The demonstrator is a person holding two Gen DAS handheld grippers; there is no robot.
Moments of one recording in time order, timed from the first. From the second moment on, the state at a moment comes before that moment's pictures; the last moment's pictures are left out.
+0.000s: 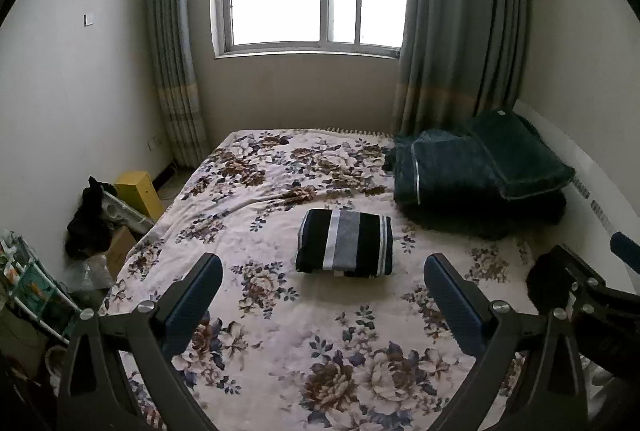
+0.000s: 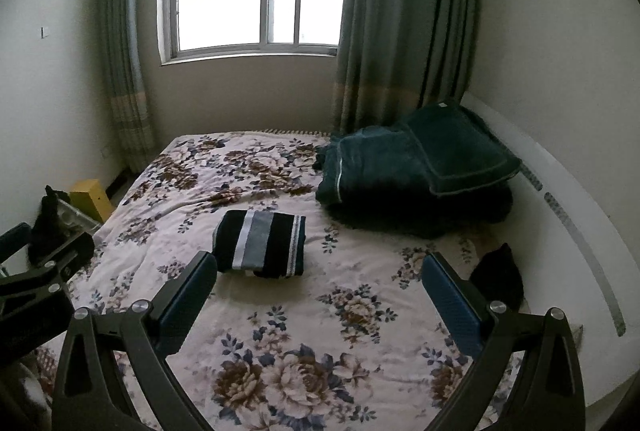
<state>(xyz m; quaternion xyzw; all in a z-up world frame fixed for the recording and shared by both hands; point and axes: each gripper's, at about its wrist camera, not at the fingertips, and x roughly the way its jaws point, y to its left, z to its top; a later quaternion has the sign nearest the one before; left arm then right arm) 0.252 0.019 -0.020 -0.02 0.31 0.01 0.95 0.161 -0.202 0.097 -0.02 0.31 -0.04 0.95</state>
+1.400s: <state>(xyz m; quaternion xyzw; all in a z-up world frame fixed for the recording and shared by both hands) 0.244 0.022 -0.001 -0.01 0.30 0.03 0.95 0.161 -0.196 0.105 -0.01 0.30 -0.04 0.95</state>
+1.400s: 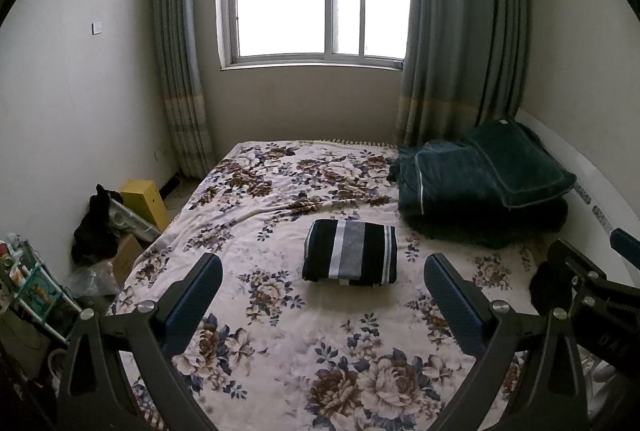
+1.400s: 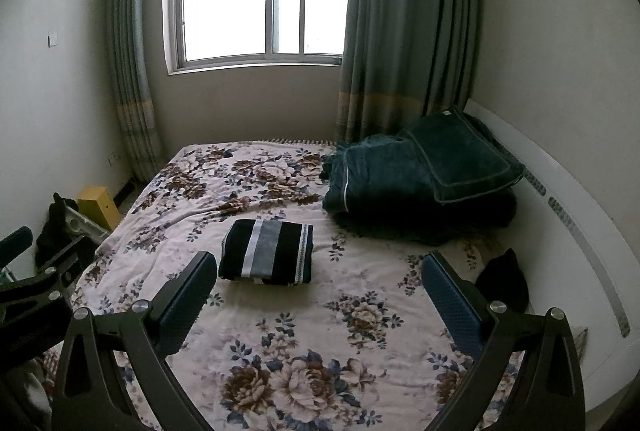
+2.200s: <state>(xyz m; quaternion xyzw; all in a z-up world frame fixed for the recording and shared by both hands) 0.235 0.019 0.004 -0.01 0.29 0.03 0.96 0.155 -0.195 0.104 -0.01 0.30 -0.04 0.95</state>
